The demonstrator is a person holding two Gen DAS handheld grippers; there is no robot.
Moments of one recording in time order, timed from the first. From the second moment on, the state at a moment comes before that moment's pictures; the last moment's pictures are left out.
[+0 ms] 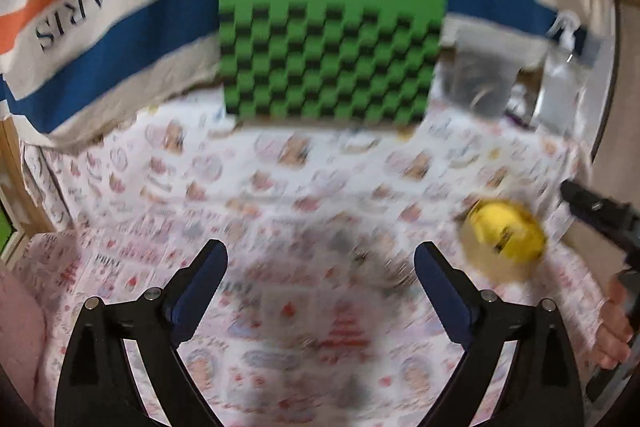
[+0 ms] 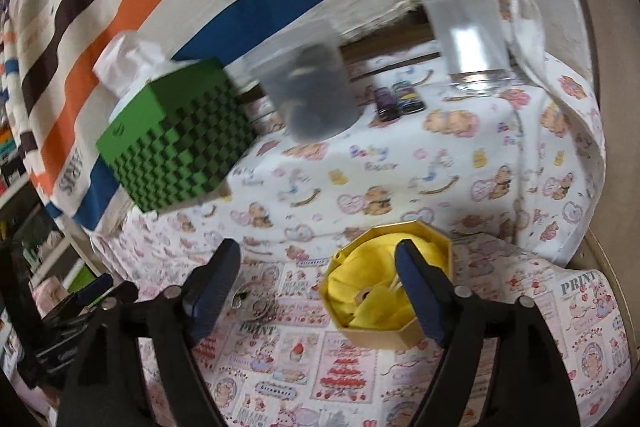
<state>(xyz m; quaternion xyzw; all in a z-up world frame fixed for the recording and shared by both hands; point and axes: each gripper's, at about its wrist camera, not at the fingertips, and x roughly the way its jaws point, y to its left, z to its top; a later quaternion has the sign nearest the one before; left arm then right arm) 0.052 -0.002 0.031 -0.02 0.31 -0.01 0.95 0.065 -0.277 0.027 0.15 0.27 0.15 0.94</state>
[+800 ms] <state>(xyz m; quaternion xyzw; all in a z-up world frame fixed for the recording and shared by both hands) 0.079 -0.018 -0.036 0.05 0.49 0.00 0.87 0.073 -0.246 0.003 0.08 0.30 0.11 0.94</state>
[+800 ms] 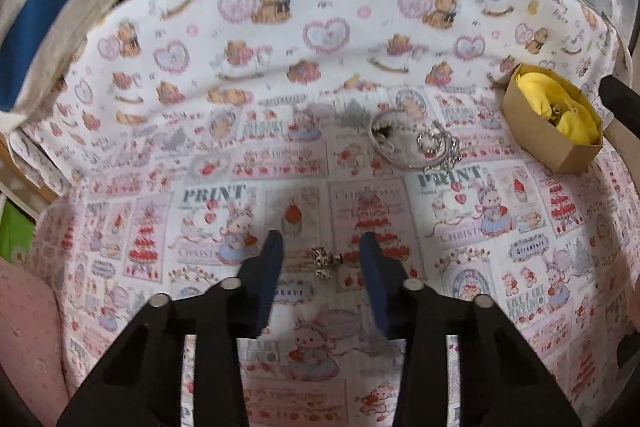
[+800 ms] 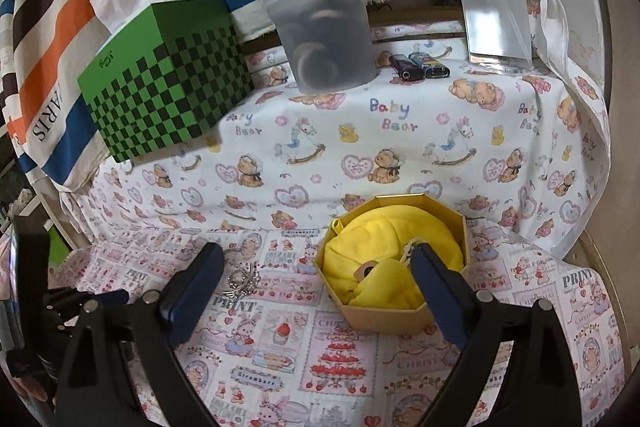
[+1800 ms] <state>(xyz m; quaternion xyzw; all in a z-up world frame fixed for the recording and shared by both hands) 0.070 0.002 -0.001 -0.02 0.41 -0.02 0.91 0.072 -0.242 0.001 0.07 0.30 0.11 0.94</state>
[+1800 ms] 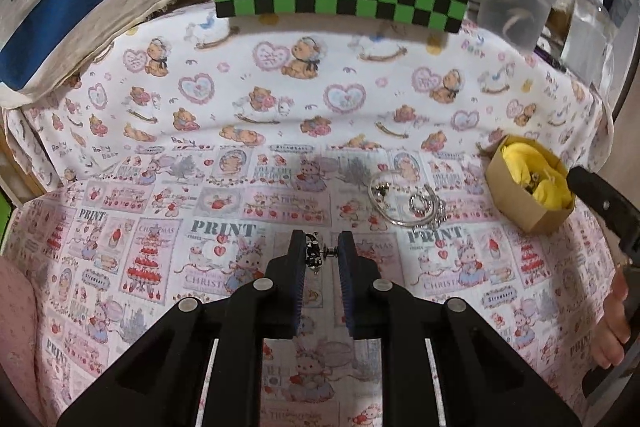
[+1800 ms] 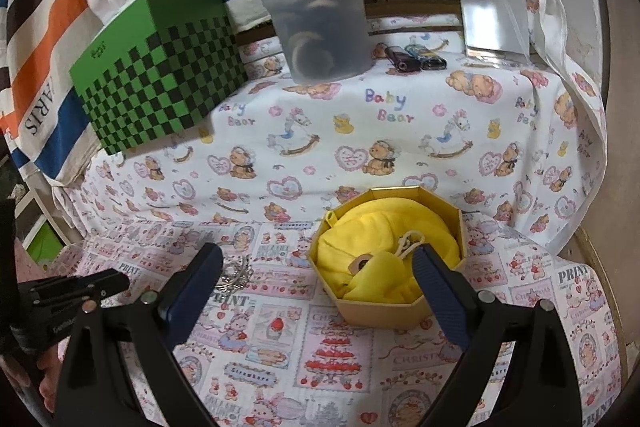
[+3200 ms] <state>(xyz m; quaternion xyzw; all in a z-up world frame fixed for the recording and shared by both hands) 0.090 0.065 -0.018 -0.08 0.38 0.06 0.92 0.149 -0.093 -0.057 -0.03 0.46 0.11 0.88</state>
